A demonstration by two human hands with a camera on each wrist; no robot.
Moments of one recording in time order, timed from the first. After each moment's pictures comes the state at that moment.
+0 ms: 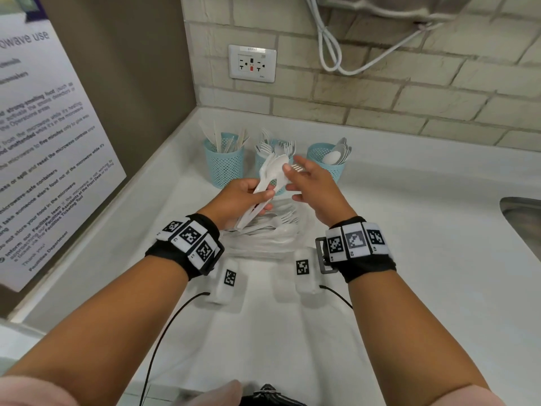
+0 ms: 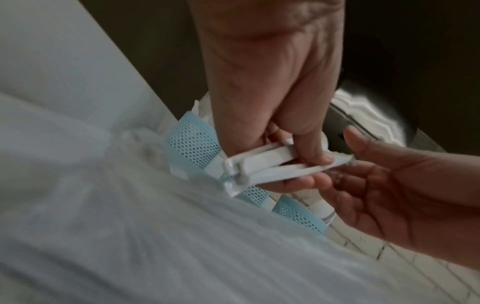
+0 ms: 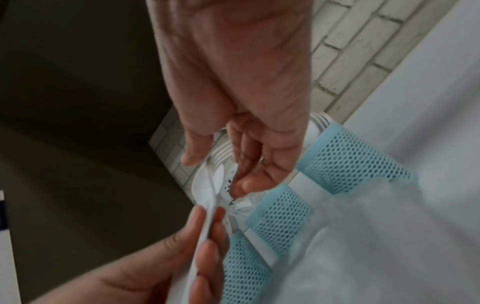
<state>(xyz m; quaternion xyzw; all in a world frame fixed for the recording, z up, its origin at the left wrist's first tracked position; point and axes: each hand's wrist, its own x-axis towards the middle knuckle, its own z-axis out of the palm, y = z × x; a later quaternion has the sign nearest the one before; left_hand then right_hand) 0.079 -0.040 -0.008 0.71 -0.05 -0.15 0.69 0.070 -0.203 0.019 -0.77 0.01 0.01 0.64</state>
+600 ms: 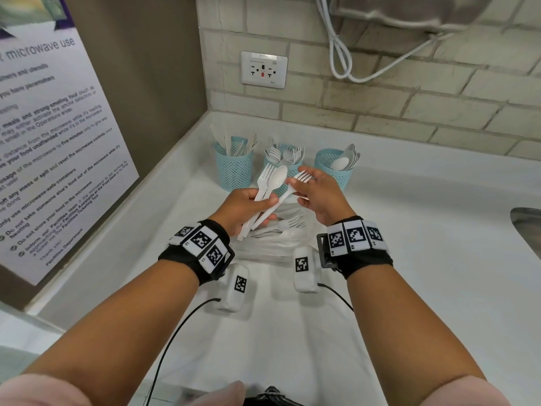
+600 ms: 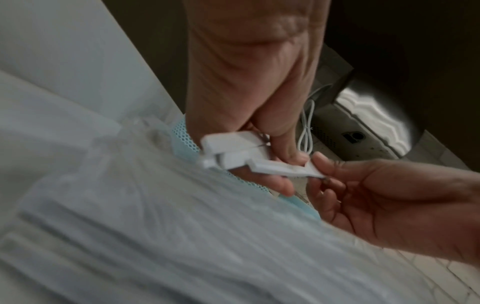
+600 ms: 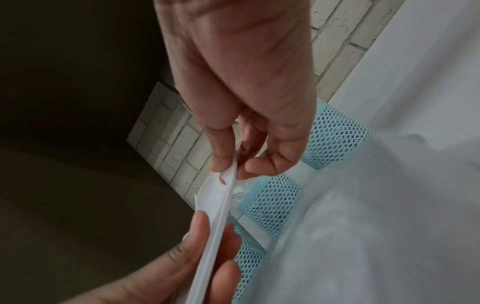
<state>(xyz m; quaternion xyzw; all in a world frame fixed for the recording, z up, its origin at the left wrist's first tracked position) 0.072 -0.038 -0.013 0.68 0.03 -0.16 0.72 0.089 -0.198 0.008 -0.70 0.08 0.04 0.71</state>
